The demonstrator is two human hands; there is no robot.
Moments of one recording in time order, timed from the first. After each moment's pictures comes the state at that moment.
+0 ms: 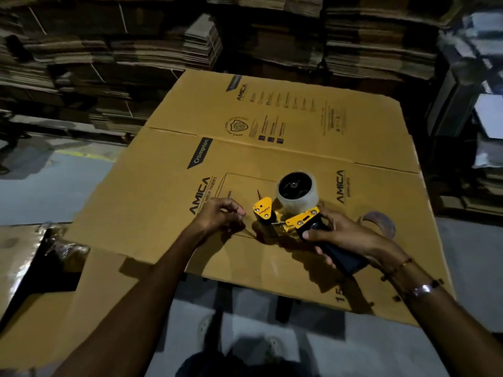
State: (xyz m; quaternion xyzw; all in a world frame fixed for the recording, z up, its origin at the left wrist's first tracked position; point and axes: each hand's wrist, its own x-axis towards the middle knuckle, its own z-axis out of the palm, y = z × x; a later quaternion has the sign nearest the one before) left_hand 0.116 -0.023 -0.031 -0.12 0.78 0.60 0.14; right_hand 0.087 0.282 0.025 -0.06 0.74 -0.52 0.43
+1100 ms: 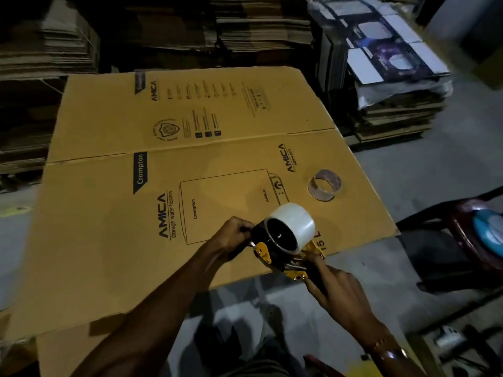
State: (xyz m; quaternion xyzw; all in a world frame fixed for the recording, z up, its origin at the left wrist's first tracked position) left_hand 0.108 0.025 -0.081 0.08 0.72 0.59 0.35; right_hand 0.288 0.247 -0.024 -0.02 0.99 -0.15 0.06
